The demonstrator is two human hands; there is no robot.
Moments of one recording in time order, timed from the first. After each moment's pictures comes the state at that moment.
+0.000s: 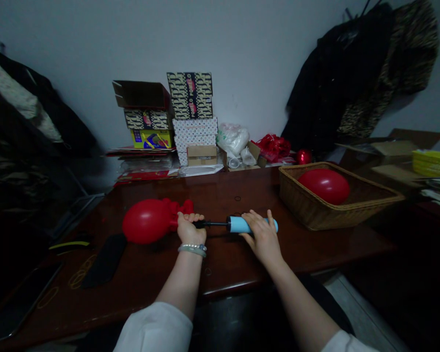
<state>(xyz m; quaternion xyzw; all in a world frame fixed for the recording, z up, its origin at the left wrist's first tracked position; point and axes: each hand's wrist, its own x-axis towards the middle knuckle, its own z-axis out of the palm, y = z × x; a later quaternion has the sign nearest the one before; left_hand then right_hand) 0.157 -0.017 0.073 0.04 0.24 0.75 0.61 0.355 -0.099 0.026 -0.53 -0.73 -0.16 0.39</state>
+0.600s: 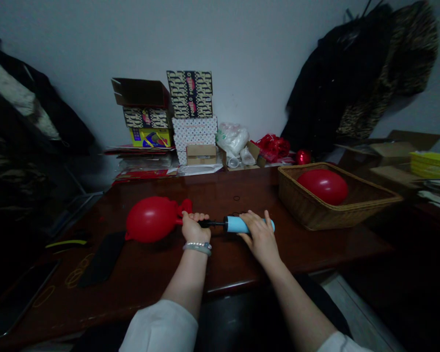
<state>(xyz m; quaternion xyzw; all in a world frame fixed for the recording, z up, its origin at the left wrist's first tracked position) 0.175 -0.019 0.072 0.03 0.26 0.74 0.62 0.356 -0.100 0.027 -0.54 -0.74 -0.16 0.38</state>
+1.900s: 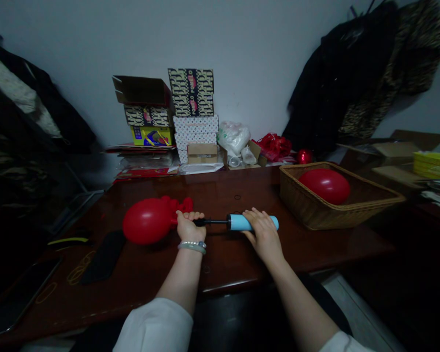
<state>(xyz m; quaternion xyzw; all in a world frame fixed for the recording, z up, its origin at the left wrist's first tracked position) 0.157 -0.016 0.073 0.00 0.24 0.75 0.62 0.364 -0.097 0.022 -0.53 -0.74 -0.16 0.39</state>
